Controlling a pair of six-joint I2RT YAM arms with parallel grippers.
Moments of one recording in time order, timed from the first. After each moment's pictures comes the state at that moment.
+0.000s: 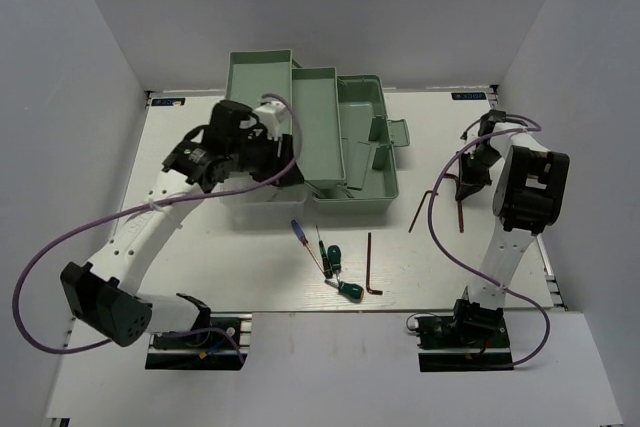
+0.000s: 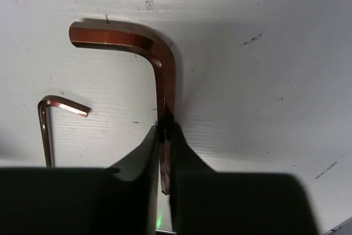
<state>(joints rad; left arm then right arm) -0.48 1.30 1.37 -0.75 0.43 -0.22 -0.17 2.08 1.52 -0.95 -0.16 -0.14</state>
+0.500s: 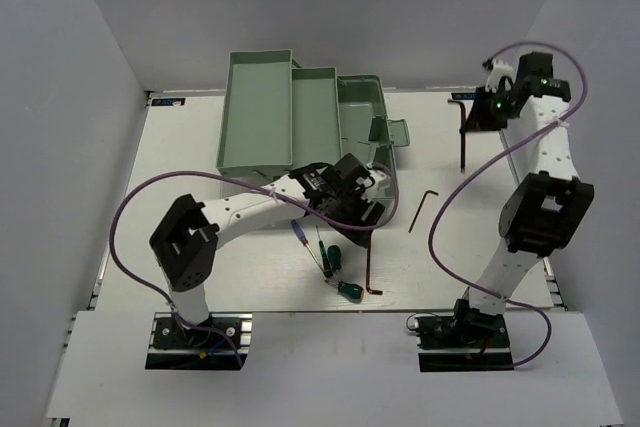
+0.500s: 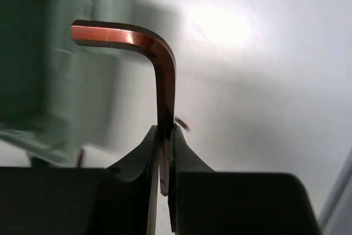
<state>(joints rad) -0.96 1.76 1.42 -0.66 0.22 -0.25 -0.20 1.88 1.78 -1.01 -0.45 -0.22</state>
